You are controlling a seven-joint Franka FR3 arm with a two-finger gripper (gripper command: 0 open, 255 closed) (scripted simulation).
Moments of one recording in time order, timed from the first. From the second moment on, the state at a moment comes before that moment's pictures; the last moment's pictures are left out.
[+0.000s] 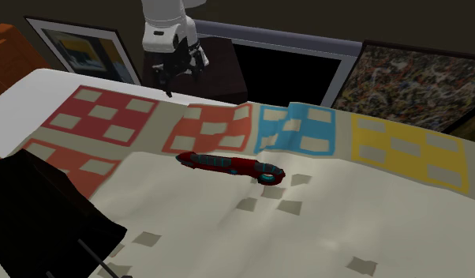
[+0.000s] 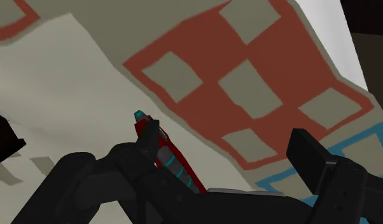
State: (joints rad) arm 0.11 -0.25 -0.12 -2.40 -0.07 2.19 -0.48
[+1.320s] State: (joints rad) arm 0.14 0.39 -0.04 -1.96 0.13 2.53 -1.03
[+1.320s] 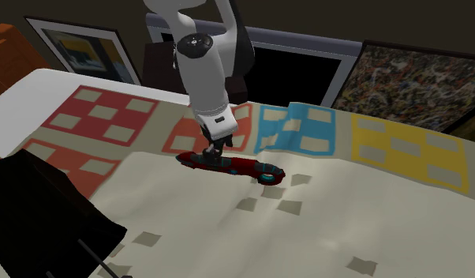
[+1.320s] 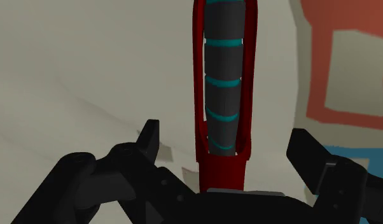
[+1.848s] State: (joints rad) arm 0.14 0.45 -0.03 -1.96 0.14 2.60 -1.05
